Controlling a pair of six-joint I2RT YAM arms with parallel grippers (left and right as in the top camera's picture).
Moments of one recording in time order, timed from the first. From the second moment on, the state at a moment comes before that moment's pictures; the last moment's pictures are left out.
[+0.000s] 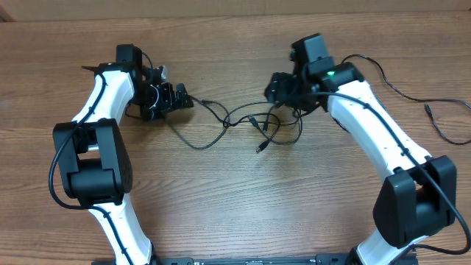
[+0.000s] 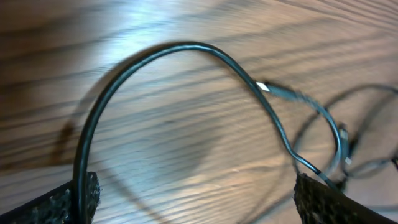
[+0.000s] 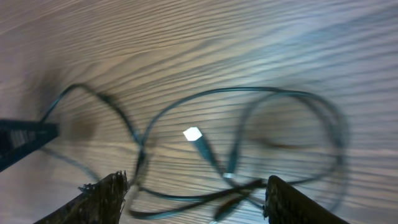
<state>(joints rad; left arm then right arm) 0.06 2.12 1.56 -0.90 0.50 -0.08 0.37 1.82 1.50 -0.77 -0.20 0.54</state>
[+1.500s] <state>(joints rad) 0.00 2.12 1.56 -0.94 0.39 -0.12 0.62 2.09 1.50 -0.67 -0.20 0.55</state>
